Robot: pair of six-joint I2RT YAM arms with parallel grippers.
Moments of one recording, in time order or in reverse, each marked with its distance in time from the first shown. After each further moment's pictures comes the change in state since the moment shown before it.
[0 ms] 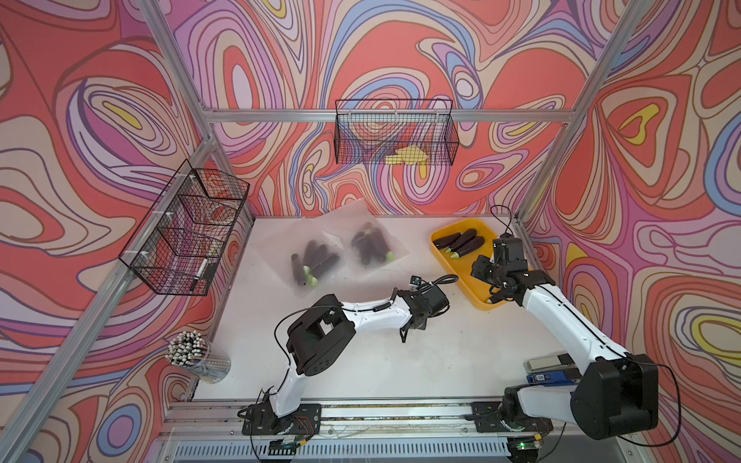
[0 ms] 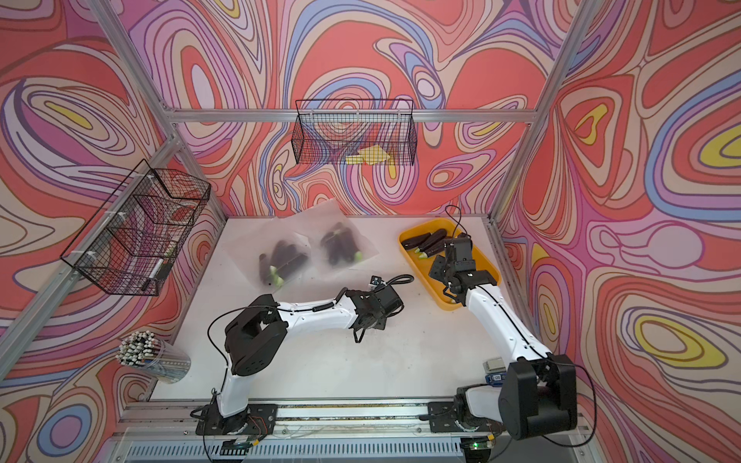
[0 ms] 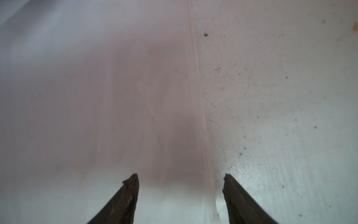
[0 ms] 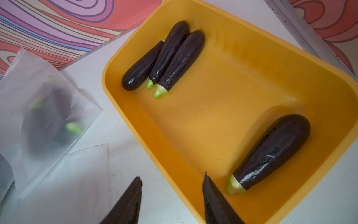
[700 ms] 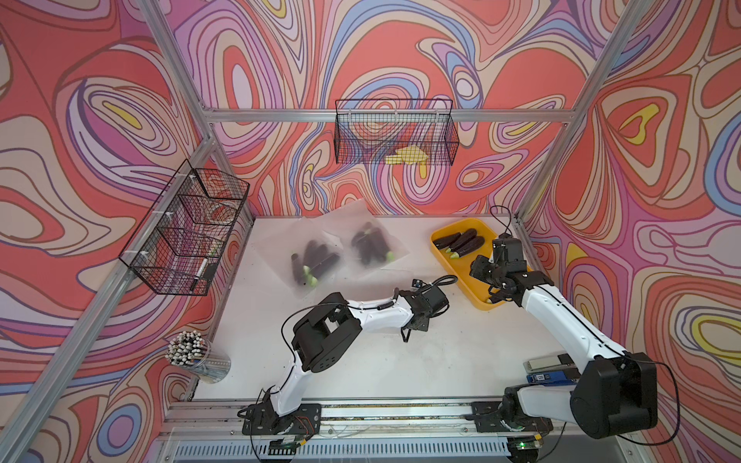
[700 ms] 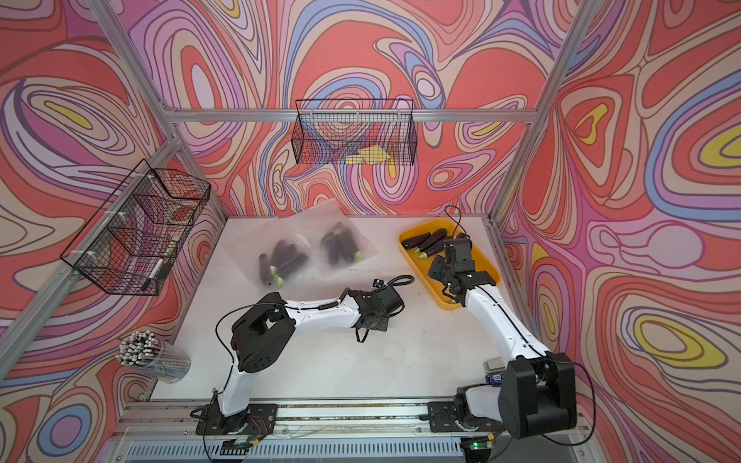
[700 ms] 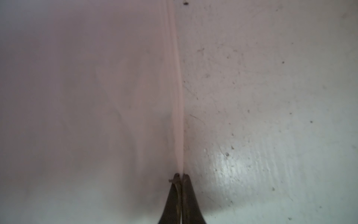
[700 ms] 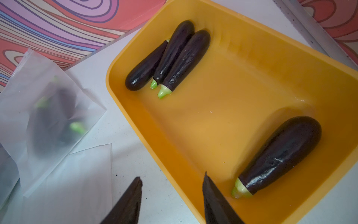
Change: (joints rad) left arm 0.018 0.037 0.003 0.050 0.141 -0.005; right arm 0.000 0.005 -0.013 0.034 -0.021 -0.002
